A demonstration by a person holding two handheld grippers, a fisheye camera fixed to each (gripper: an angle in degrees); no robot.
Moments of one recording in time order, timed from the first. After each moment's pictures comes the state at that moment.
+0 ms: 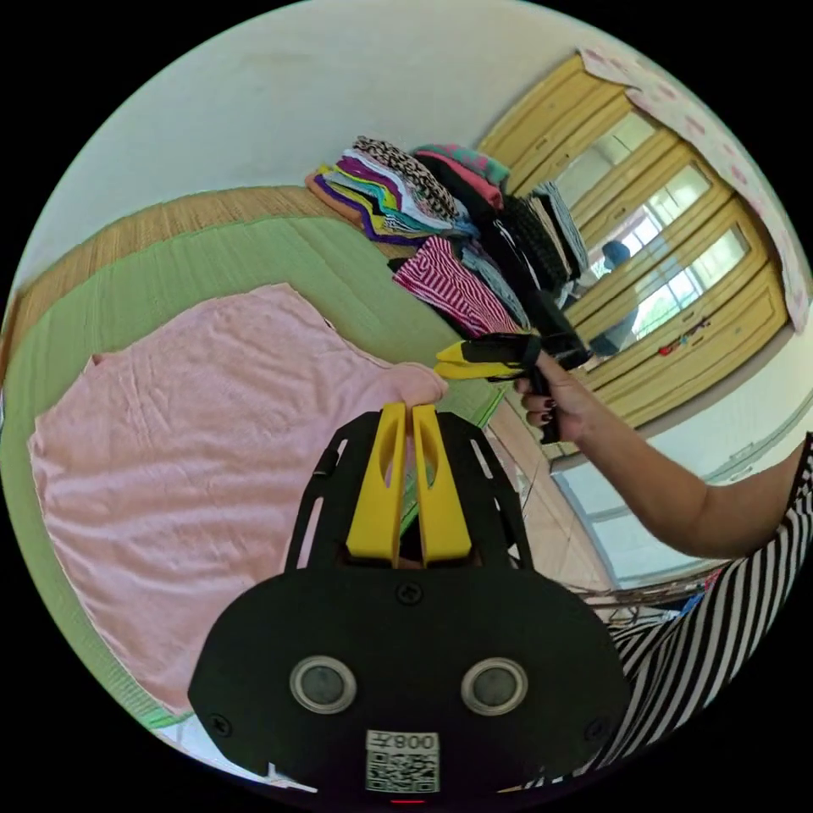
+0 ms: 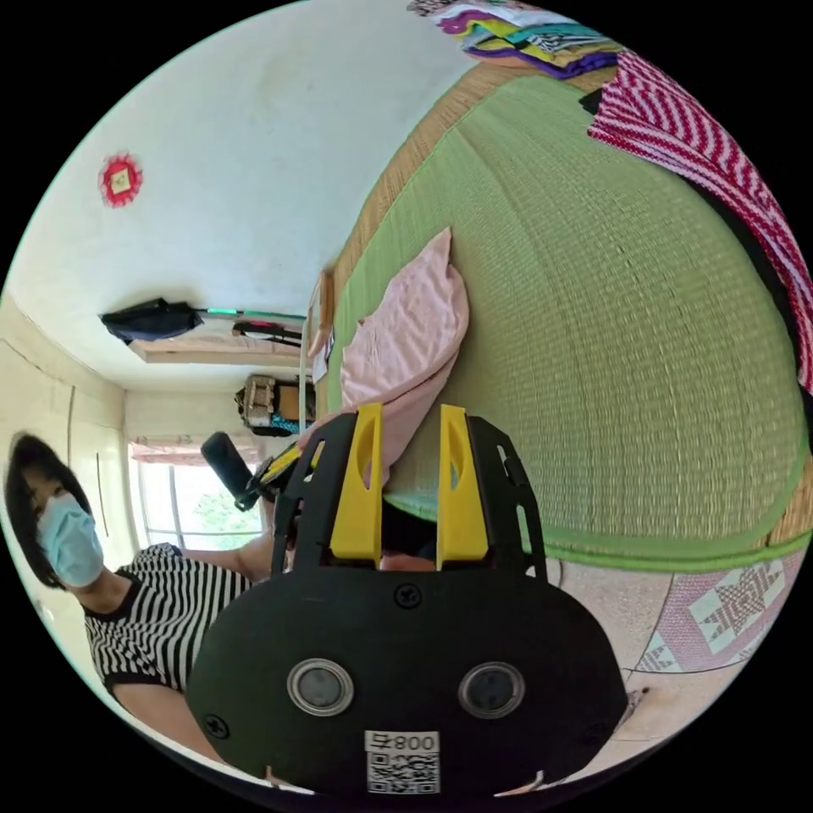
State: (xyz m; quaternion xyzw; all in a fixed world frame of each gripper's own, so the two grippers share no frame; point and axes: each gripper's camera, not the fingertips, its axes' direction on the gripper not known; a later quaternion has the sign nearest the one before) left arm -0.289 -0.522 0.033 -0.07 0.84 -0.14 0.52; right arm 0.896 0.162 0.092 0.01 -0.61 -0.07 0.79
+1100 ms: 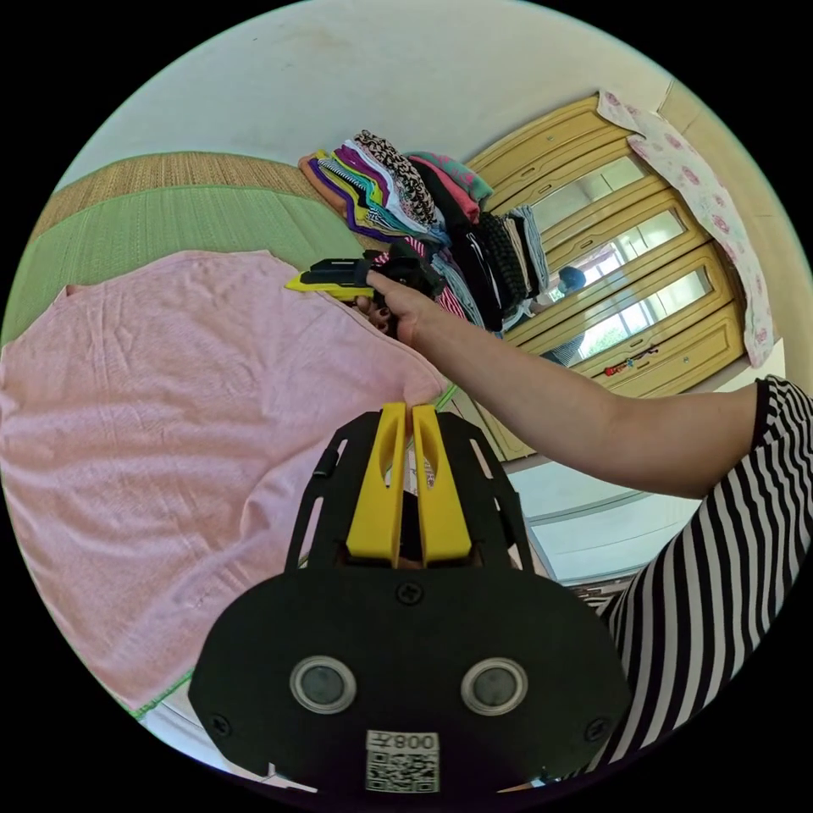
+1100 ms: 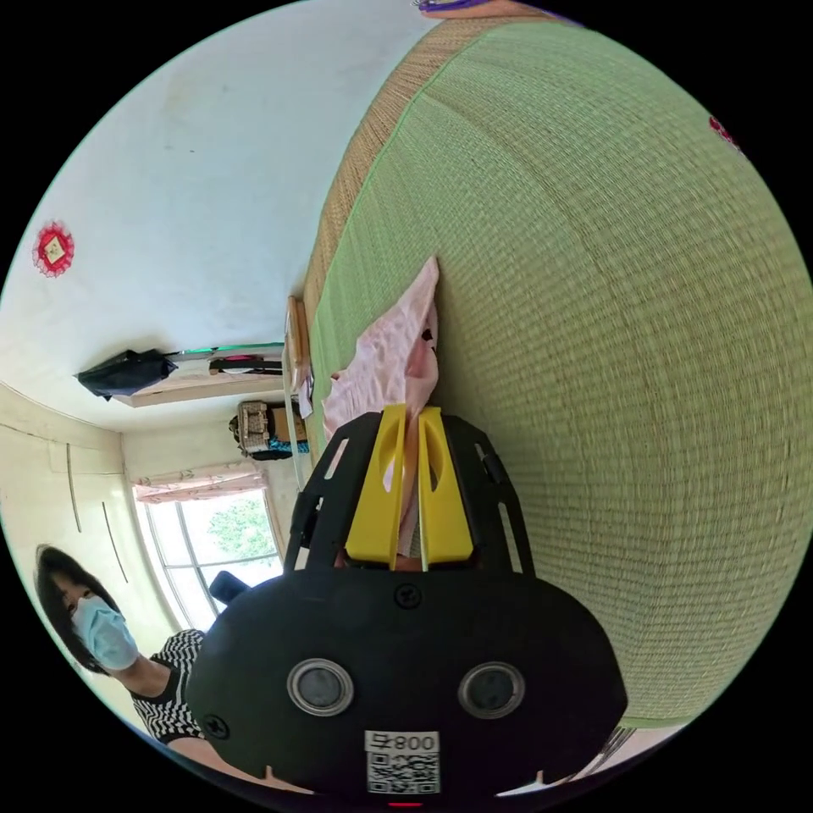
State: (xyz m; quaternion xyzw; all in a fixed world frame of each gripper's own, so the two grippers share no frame) left arm -0.312 -0.419 0.071 -0.08 0.89 -0.17 0.42; right arm 0.666 -0.013 0.097 -0.04 -0.60 -0.03 0.79
